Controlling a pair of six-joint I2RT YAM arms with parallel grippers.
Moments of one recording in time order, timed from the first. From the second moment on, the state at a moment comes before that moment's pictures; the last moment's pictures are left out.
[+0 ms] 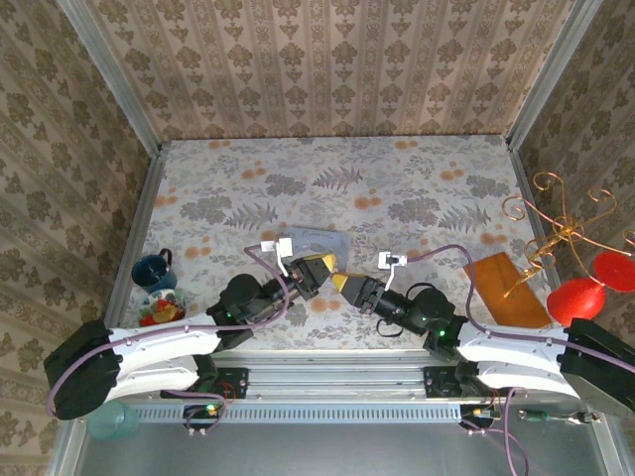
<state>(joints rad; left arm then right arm) -1.08 1.04 0.35 0.86 0.01 -0.89 1.01 1.00 0.23 0.94 0.01 1.05</state>
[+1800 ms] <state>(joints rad) -1.04 0.70 0.28 0.05 -0.28 -0.81 0.98 0.81 0.31 0.19 0.10 0.97</state>
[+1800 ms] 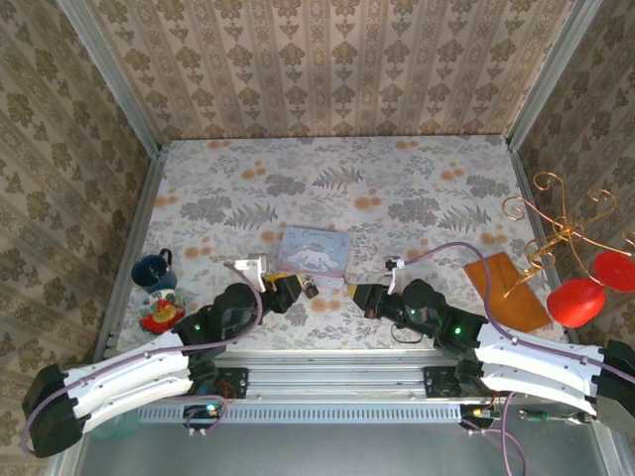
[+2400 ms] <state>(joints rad) -1.02 1.43 0.52 0.10 -0.28 -0.75 0.98 0.87 0.31 0.18 0.10 0.97</state>
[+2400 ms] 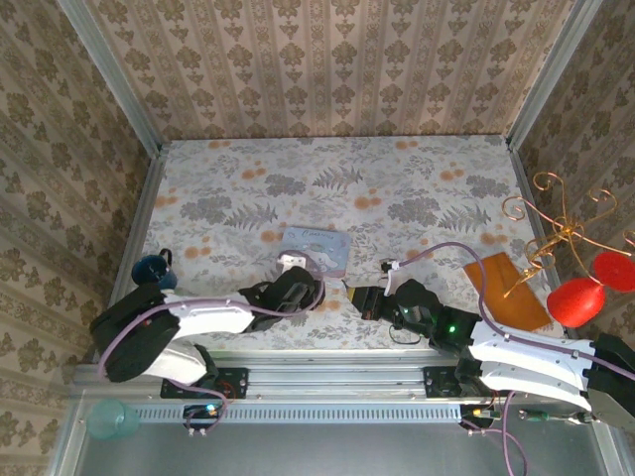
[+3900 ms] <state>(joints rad) -0.97 1.51 0.62 0.00 -0.15 -0.82 0.98 1.08 0.35 0.23 0.10 0.96</state>
